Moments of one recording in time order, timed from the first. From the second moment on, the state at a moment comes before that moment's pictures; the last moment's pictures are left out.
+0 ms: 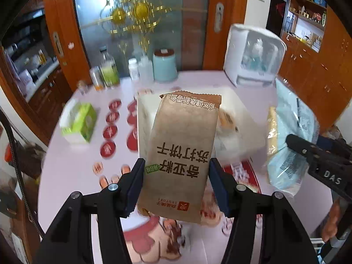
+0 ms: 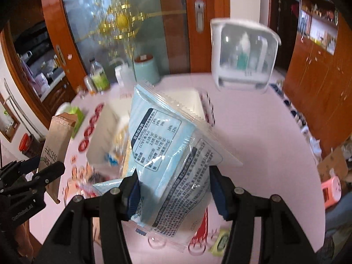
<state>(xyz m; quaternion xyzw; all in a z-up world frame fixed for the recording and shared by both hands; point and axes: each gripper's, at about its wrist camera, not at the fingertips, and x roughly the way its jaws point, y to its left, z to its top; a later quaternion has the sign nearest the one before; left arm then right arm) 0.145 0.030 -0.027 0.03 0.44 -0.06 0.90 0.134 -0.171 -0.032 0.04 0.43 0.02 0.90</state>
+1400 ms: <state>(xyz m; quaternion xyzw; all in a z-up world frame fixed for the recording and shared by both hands) 0.282 0.021 -0.068 0.06 0.46 -0.01 0.89 0.262 -0.151 -0.080 0.02 0.45 0.00 0.89</state>
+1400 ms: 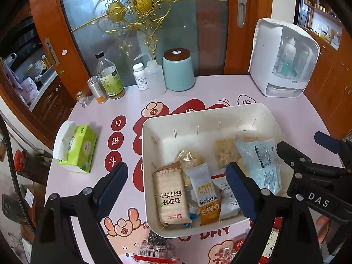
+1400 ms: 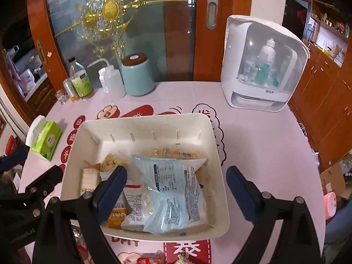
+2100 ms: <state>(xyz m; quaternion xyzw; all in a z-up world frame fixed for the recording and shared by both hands) 0.184 0.053 -0.032 0.07 0.42 -0.05 0.90 0.159 -0.154 -0.046 0.00 0.44 0.03 0.90</state>
